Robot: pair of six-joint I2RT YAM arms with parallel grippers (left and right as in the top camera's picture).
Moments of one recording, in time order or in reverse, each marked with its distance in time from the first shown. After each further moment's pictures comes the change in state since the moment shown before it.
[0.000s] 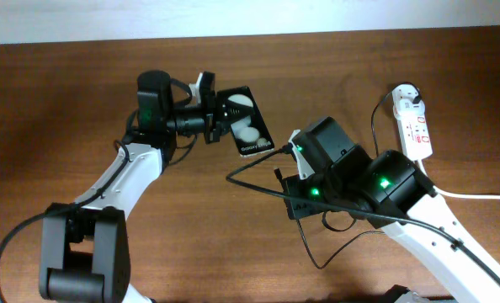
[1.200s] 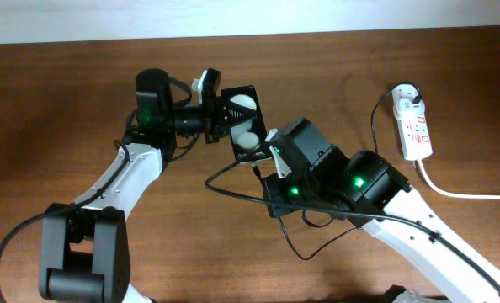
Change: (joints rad) left arm 0.000 0.001 0.000 0.057 0.116 0.069; right arm 0.073 0.055 -0.001 0.119 0.004 0.008
